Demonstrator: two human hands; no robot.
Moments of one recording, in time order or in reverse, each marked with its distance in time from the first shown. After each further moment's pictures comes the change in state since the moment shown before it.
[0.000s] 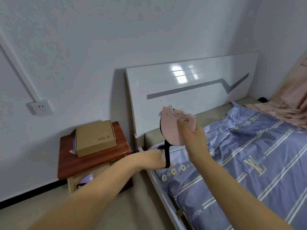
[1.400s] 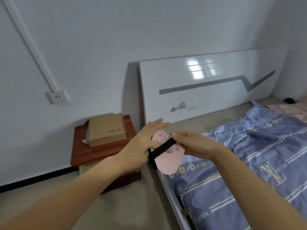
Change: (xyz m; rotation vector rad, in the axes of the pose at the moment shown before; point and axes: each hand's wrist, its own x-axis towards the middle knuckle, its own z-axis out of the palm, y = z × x) left_hand -0.036 -0.033 -0.023 0.388 0.675 0.721; right_hand 0.036 0.016 -0.007 -0.030 -1.048 0.346
